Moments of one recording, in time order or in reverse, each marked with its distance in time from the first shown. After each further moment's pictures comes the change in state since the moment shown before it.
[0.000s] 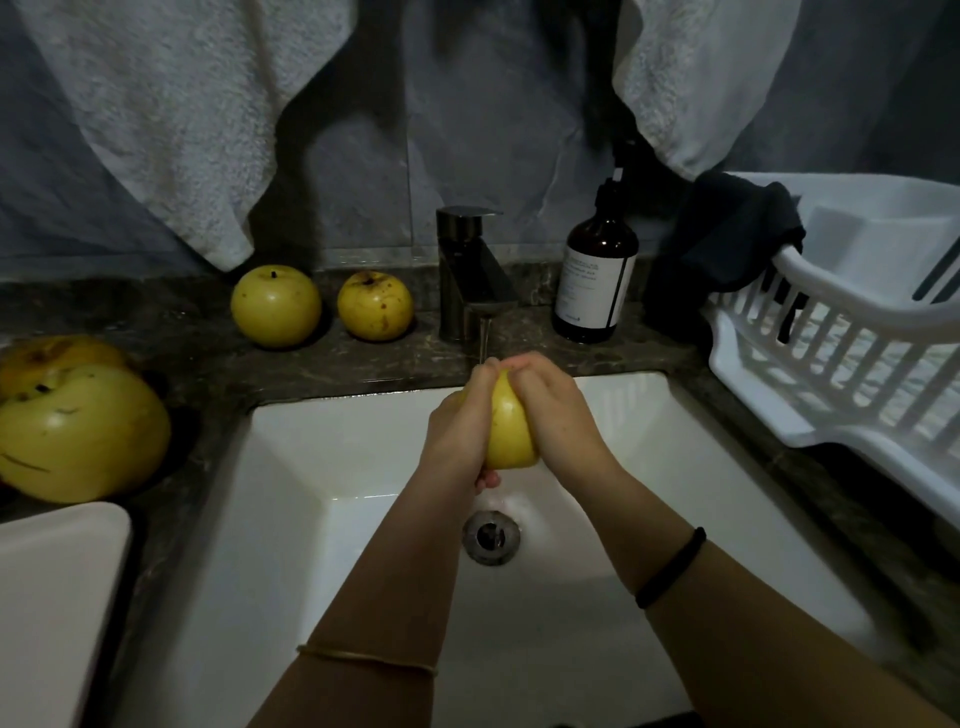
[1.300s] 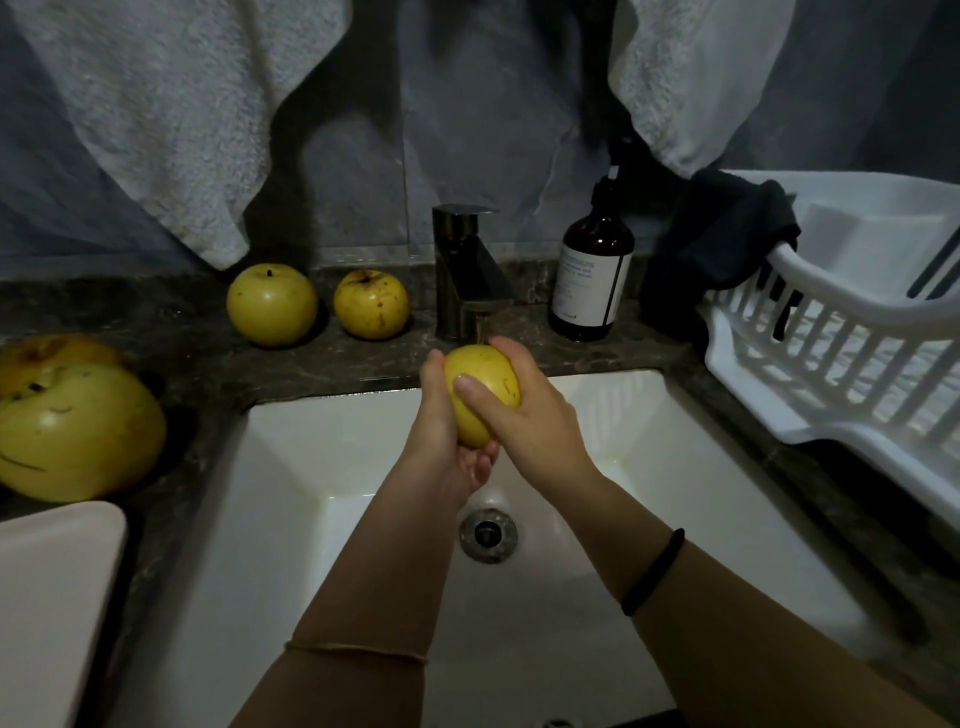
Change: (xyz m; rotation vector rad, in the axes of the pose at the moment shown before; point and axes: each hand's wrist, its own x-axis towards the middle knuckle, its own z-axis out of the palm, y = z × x) left_hand -0.004 0.001 -0.008 -0.523 -0.113 -0.234; right_hand -0.013 -0.002 0.007 -0.235 -0.016 -0.092
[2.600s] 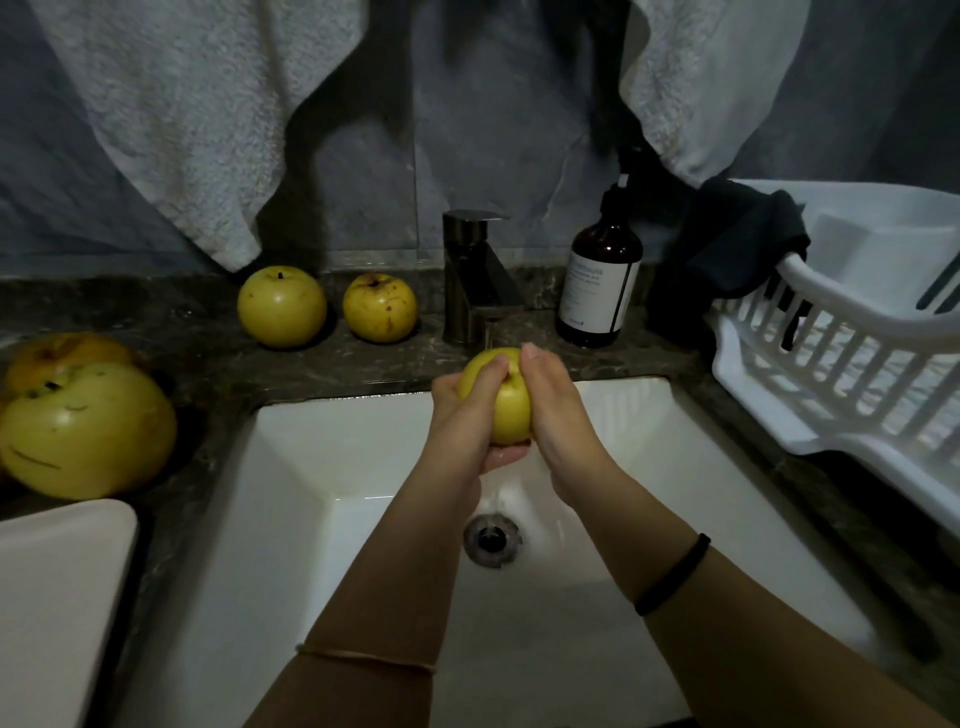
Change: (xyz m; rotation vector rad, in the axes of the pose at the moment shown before) left_hand 0.005 -0.003 0.008 0.196 -0.057 0.318; right_hand 0.015 0.004 0.000 0.526 0.038 0.199
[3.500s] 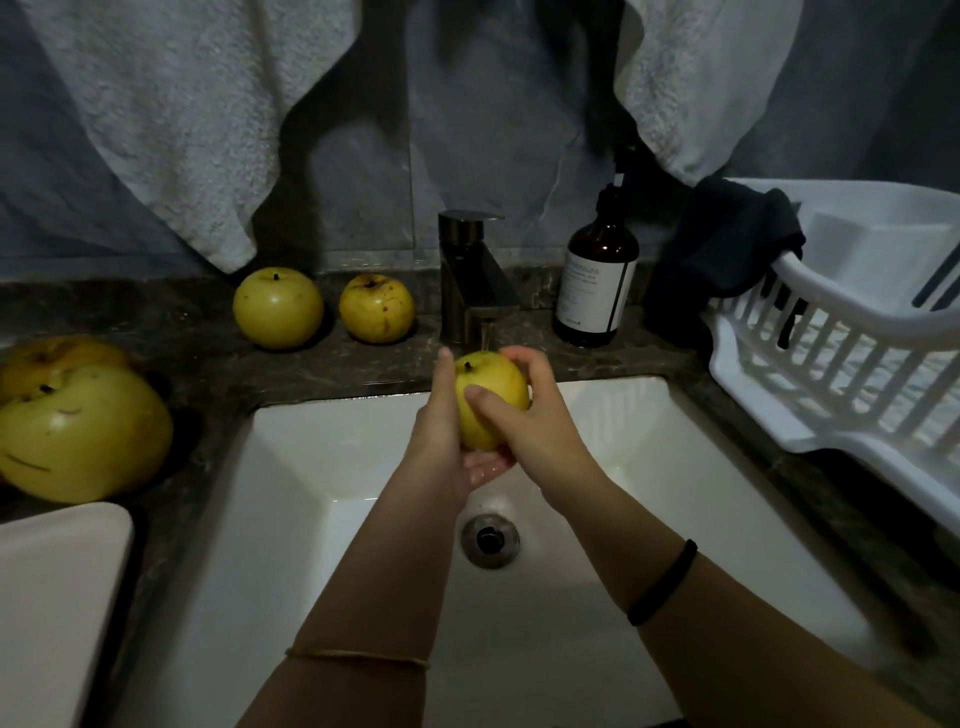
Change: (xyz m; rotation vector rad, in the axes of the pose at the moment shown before) left_hand 0.002 0.004 -0.010 -0.281 0.000 -0.287; right_hand -0.010 0.004 0.005 -0.154 -0.067 -0.094
